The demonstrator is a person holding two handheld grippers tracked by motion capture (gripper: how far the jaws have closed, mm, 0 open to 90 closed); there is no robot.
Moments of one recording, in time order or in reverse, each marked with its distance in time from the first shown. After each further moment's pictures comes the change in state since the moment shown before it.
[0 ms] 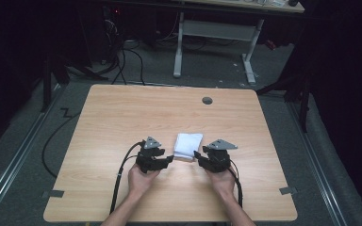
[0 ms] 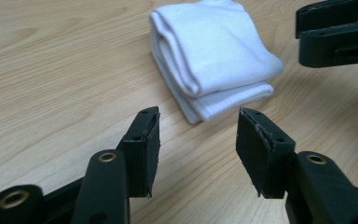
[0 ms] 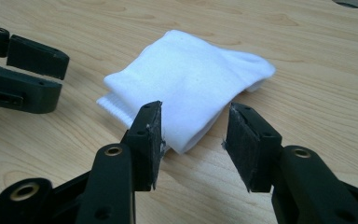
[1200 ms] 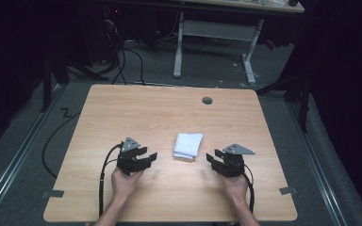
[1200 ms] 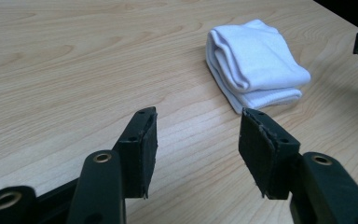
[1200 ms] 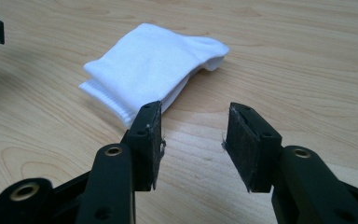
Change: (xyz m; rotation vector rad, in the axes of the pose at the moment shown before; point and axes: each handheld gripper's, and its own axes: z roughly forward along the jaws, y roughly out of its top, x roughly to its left) left arm 0.026 -0.017 -0.044 -0.096 0.073 -0.052; right arm -0.026 -0.018 -0.030 -0.031 -0.009 0.051
